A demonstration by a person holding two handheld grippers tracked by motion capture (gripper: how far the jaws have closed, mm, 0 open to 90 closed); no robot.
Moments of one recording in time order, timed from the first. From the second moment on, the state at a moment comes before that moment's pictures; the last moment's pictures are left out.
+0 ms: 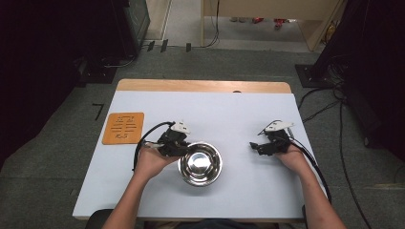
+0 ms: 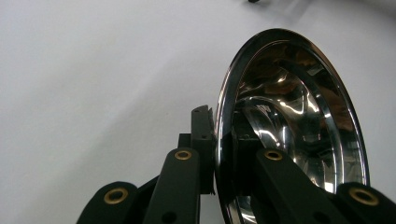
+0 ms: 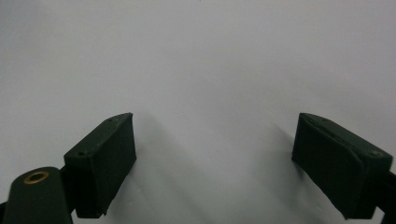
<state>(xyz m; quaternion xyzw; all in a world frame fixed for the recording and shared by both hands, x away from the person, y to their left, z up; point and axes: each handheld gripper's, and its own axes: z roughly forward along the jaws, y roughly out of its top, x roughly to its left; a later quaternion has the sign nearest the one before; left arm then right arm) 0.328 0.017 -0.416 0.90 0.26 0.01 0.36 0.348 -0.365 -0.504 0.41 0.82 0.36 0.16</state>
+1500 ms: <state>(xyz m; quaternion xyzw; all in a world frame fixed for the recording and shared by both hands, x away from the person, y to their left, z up) 0.336 0.049 -0.401 0.89 0.30 0.06 0.34 0.348 -0.365 -0.503 0.41 0.82 0.36 0.16</state>
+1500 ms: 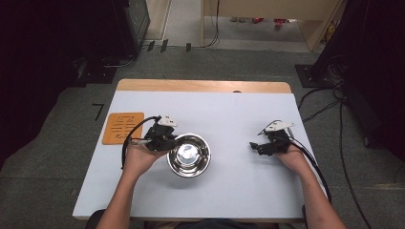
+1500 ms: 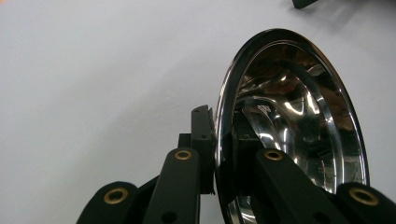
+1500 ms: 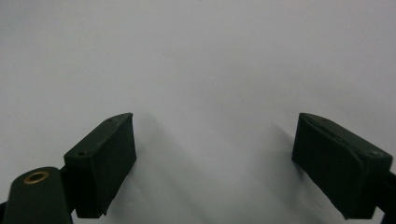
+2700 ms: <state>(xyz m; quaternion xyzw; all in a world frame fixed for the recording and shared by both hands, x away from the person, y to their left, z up) 0.343 0.079 -0.397 0.87 0.34 0.08 0.35 0.348 -0.365 -0.503 0.41 0.82 0.36 0.16</state>
